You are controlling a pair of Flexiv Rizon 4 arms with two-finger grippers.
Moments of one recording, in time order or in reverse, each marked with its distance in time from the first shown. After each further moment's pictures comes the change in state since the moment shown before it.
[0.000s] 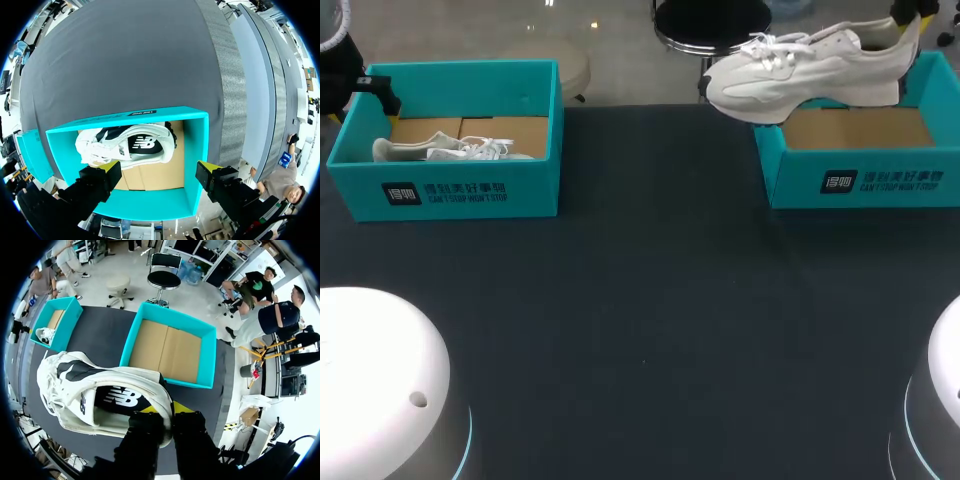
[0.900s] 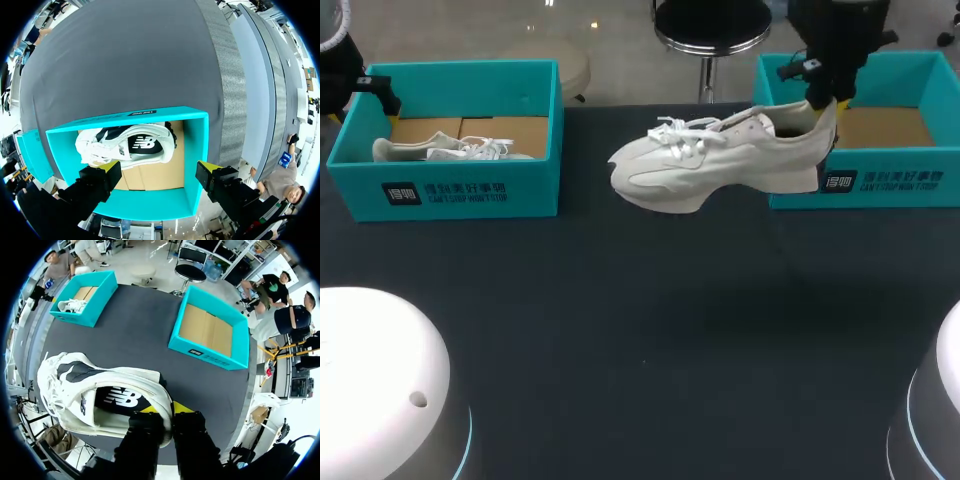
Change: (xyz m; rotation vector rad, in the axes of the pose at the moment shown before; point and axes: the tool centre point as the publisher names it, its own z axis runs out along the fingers) left arm 0.000 0.000 0.000 0.000 0.000 0.000; right arm 0.156 -0.096 -0.017 0.047 0.094 -0.057
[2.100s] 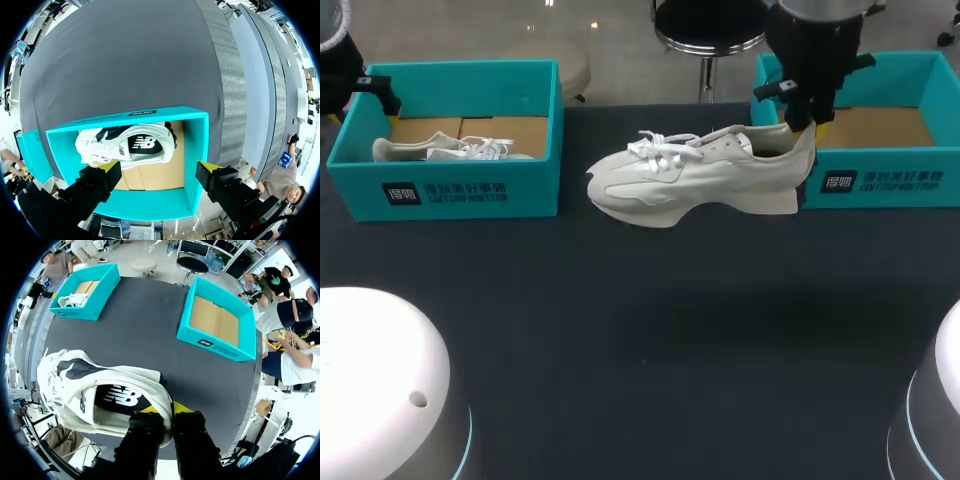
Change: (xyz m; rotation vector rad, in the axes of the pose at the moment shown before) left arm 0.000 0.000 0.000 0.000 0.000 0.000; right arm 0.031 -0.014 0.011 0.061 0.027 0.025
